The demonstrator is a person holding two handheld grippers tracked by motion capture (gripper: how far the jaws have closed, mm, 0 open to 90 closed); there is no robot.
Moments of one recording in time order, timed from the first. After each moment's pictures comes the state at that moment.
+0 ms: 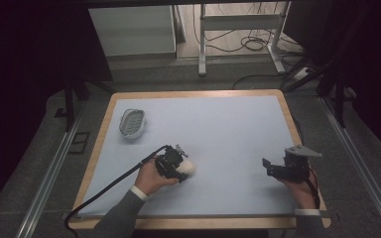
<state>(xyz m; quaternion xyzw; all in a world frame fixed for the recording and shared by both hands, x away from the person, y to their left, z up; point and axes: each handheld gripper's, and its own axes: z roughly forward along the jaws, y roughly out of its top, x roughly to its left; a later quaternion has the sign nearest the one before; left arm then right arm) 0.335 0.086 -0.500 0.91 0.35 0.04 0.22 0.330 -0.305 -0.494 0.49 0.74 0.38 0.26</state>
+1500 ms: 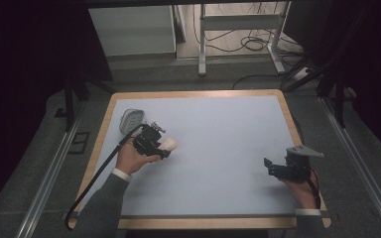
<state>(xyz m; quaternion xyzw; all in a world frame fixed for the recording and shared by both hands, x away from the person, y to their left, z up) 0.373 0.150 -0.462 0.87 0.41 0.07 0.26 0.331 -0.310 -0.496 0.50 0.74 0.37 0.26</state>
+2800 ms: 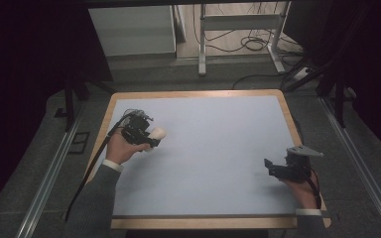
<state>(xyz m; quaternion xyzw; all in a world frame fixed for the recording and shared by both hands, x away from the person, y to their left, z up) 0.395 0.185 -0.445 0.85 0.44 0.09 0.26 0.332 -0.312 -0.498 0.51 0.74 0.37 0.25</state>
